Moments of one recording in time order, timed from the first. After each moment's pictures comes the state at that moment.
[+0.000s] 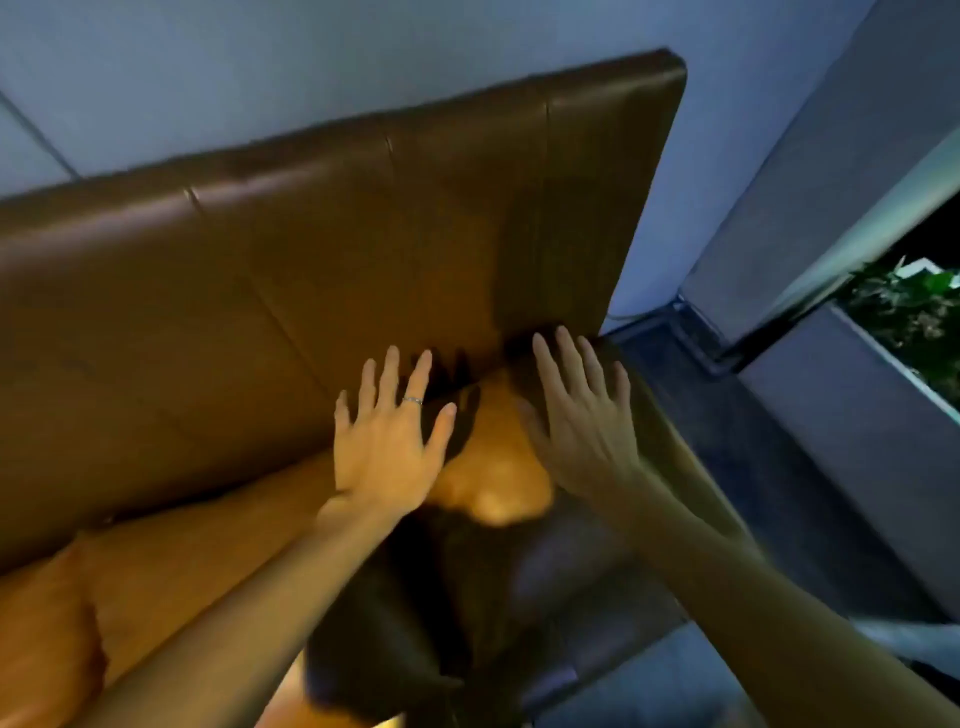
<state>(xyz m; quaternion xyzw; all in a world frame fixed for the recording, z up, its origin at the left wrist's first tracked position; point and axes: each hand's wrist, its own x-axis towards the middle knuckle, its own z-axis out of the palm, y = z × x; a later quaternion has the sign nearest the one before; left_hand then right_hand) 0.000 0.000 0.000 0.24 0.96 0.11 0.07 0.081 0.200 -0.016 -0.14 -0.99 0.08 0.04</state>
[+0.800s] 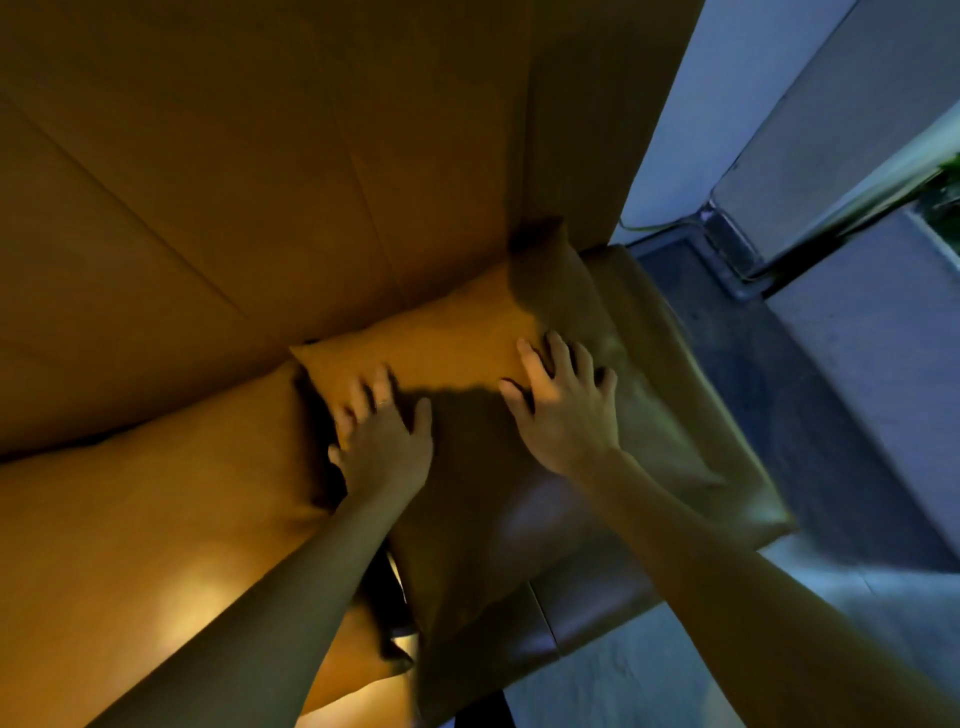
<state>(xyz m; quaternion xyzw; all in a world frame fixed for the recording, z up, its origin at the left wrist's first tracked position) 0.021 0.047 -0.186 -0.02 0.95 0.21 0.23 0.083 0.238 -0.175 -0.16 -0.98 0.10 -0.05</state>
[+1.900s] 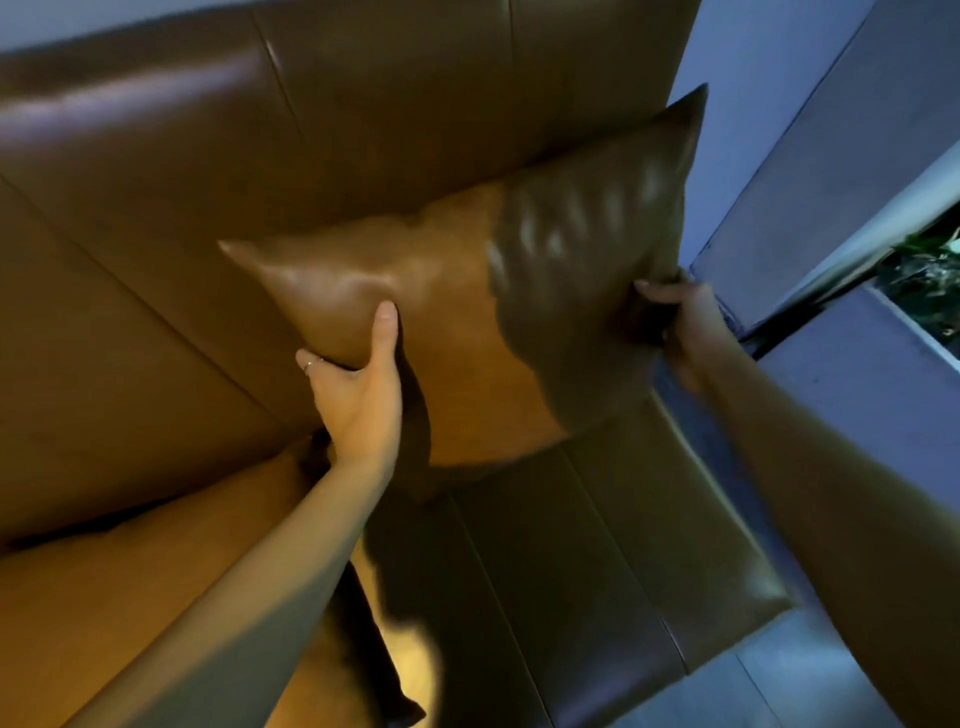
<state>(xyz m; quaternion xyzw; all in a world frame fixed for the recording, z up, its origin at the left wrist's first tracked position) -0.053 0.103 -0.055 -0.20 0.74 0.64 0.05 0.007 0.387 -0.048 -0.37 -0.56 0.74 0.10</state>
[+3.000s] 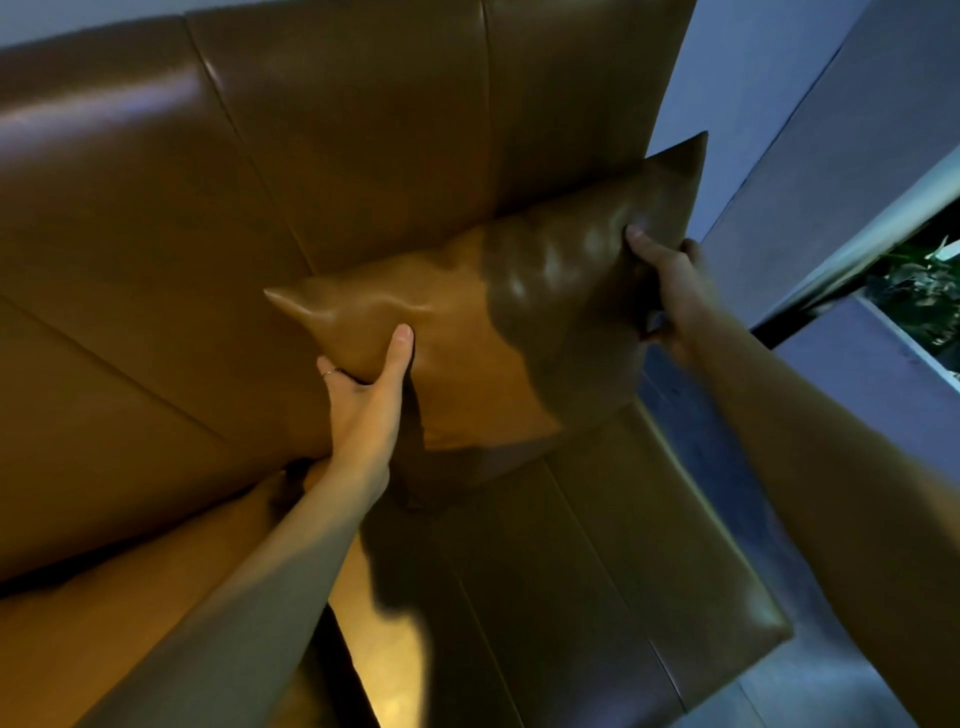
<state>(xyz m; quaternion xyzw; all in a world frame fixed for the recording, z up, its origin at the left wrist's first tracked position) -0.085 0.133 -0.071 -0.16 0.67 0.70 0.16 -0.044 0.418 -0.037 -0.40 -0.59 0.69 0.14</state>
